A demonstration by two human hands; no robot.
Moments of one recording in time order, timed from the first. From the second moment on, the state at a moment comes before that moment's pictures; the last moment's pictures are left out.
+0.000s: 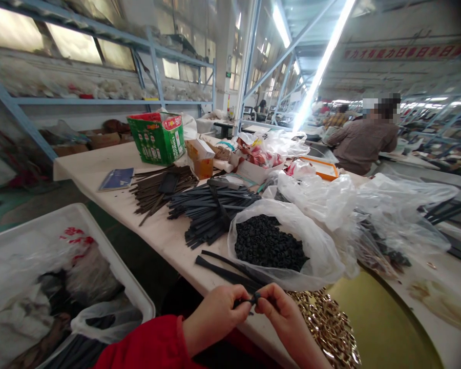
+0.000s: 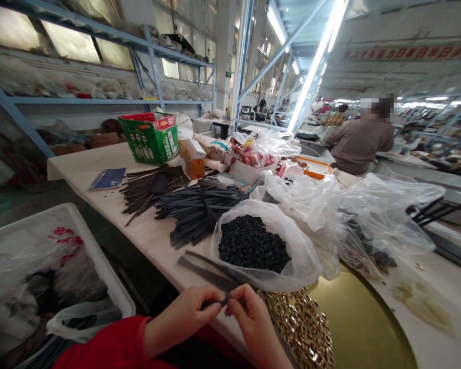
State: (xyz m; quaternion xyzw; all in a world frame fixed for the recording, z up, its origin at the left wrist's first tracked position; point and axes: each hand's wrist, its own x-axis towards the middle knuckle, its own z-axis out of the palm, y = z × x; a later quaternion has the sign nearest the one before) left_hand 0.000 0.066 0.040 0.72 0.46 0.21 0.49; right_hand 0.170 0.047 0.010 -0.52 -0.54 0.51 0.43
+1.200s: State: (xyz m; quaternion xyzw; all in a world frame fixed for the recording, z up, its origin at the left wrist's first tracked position) left_hand 0.014 0.046 0.022 0.63 0.47 0.27 0.56; right_hand 0.139 0.018 -0.025 -0.54 -0.35 0.56 0.52
